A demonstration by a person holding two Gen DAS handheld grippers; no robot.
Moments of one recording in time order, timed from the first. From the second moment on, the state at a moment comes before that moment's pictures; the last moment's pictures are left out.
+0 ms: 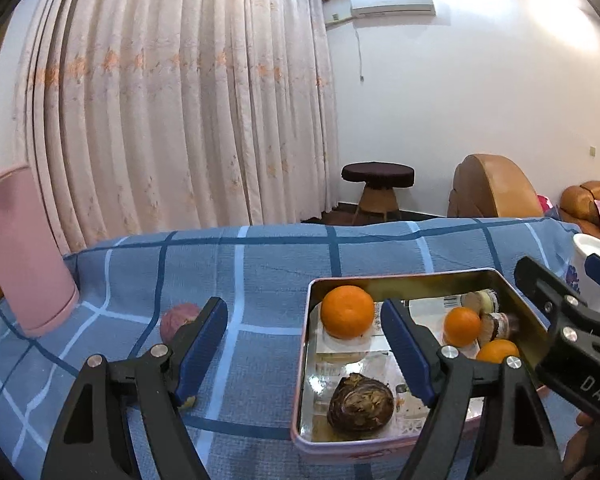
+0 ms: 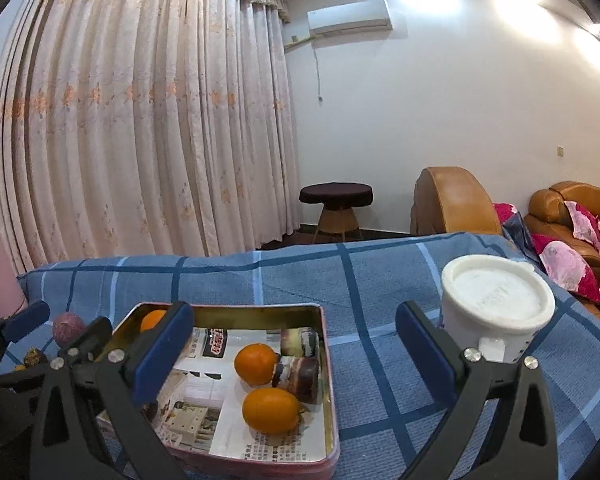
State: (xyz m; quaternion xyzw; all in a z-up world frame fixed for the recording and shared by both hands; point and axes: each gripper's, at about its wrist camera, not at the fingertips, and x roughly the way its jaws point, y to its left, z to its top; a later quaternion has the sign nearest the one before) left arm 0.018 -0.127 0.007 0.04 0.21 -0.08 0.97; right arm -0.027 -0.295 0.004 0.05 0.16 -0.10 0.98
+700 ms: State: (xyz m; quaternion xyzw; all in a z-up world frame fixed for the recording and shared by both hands) left arm 0.004 -0.099 0.003 0.02 0.21 -0.07 0.97; right arm -0.041 -0.275 0.003 0.04 0.15 -0.12 0.98
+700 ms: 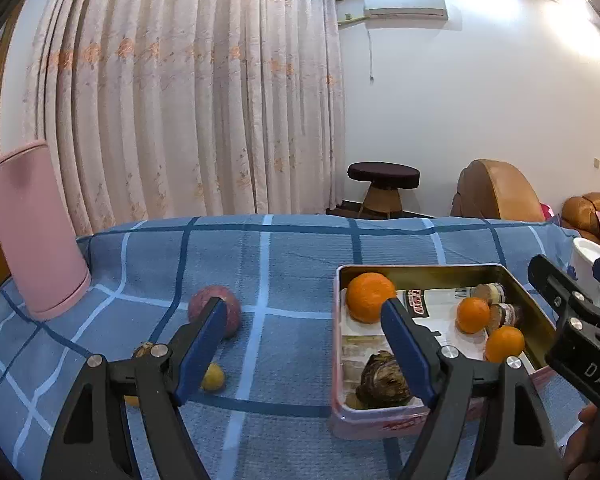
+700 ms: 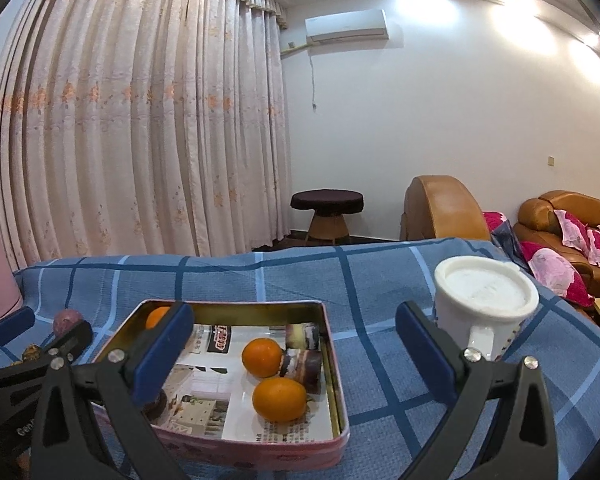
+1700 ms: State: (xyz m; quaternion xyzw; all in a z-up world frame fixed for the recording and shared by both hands) left arm 0.012 -0.008 -0.004 0.02 0.24 -0.02 0.97; right arm -0.032 -0.182 -0.001 0.06 0.18 -0.07 0.98
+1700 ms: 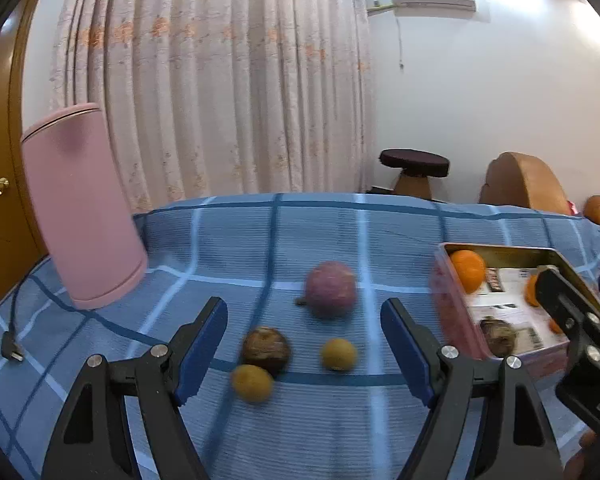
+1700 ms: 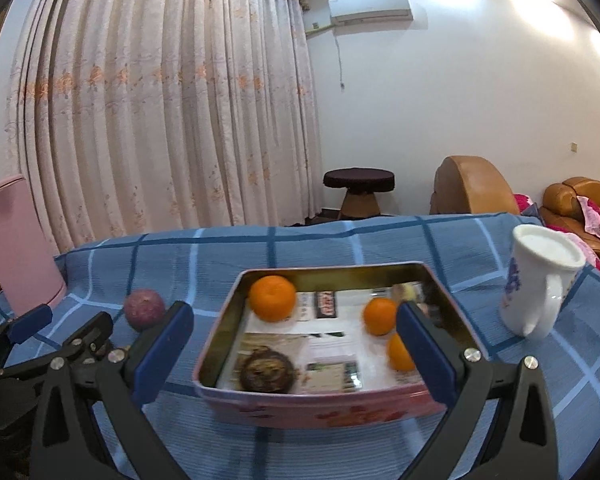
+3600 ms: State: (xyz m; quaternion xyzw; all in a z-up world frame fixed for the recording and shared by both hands) left arm 0.053 0.039 -0.038 0.06 0.38 -0.09 0.92; right arm -0.006 -0.095 -0.017 0.04 0.28 0.03 0.96
